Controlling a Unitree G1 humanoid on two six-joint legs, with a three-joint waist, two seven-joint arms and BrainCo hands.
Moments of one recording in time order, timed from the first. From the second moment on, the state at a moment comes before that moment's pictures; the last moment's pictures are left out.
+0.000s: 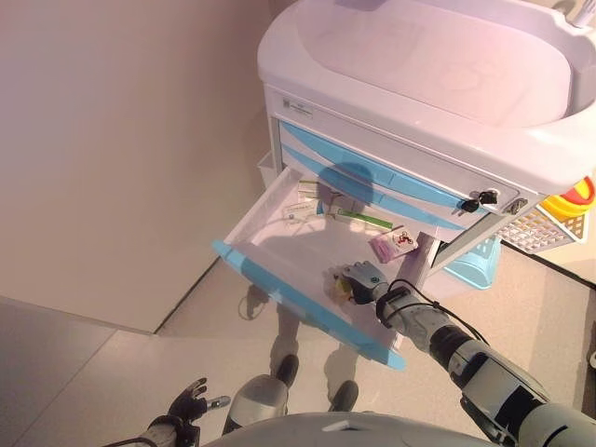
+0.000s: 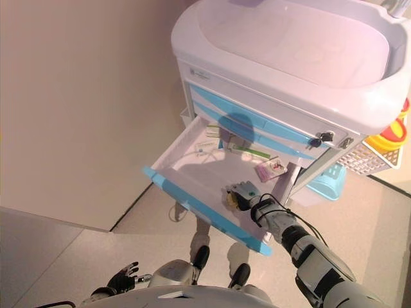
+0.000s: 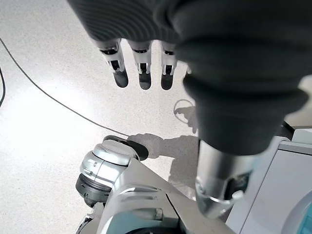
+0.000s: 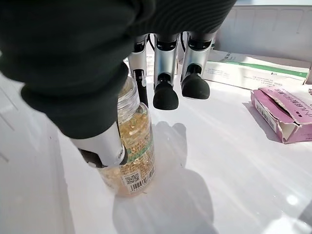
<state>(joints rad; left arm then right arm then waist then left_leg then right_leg) 0.11 0.29 -0.09 1.16 -0.20 -0.20 -0.16 -0.46 -0.36 0.72 0.94 -0.96 -0.21 -0.30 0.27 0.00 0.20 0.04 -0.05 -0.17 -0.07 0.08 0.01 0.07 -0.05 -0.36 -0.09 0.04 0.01</state>
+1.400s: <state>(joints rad) 0.08 0.31 -0.10 1.17 -0.22 -0.13 -0.14 -1.09 -0.93 0.37 0.71 0.37 0.09 0.17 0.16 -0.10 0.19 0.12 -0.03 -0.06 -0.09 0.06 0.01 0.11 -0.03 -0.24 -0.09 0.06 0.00</state>
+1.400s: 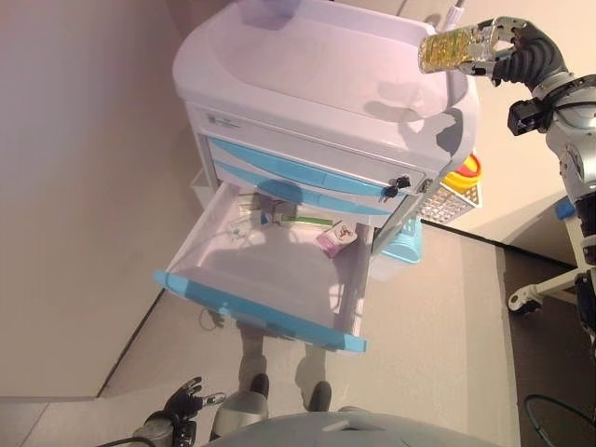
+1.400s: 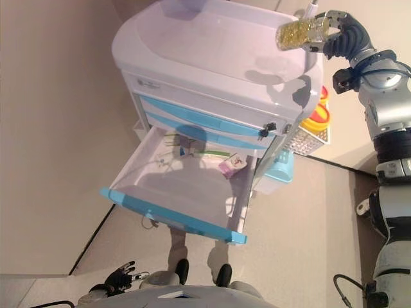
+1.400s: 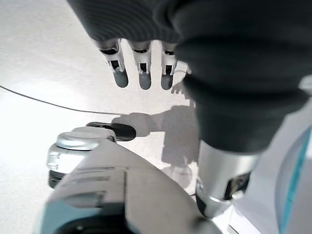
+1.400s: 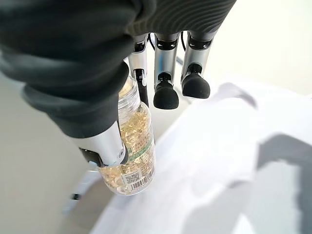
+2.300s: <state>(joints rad) 0.10 0.38 -0.14 1.11 -0.29 -0.13 -0.13 -1.53 -0.97 0.84 1.18 -0.02 0.17 0.39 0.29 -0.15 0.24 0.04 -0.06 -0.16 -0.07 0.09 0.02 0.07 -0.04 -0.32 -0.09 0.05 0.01</state>
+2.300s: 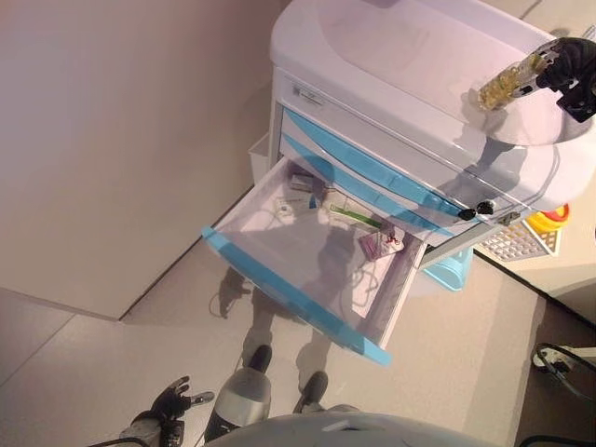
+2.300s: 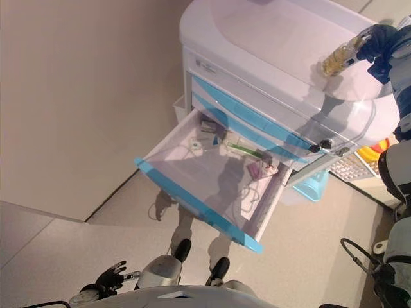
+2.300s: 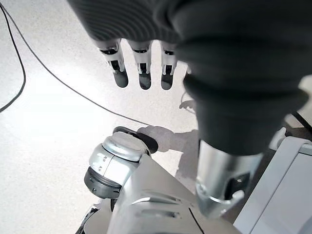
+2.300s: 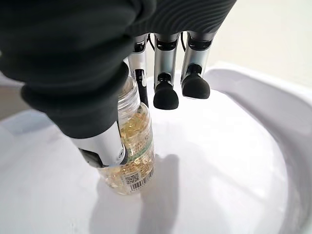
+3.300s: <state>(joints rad) 0.10 0.41 -0.14 1.07 -0.32 -0.13 -0.12 -1.56 -0.98 0.92 1.19 -0.09 0.13 0.46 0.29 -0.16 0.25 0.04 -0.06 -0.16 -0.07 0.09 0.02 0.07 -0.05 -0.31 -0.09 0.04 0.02</state>
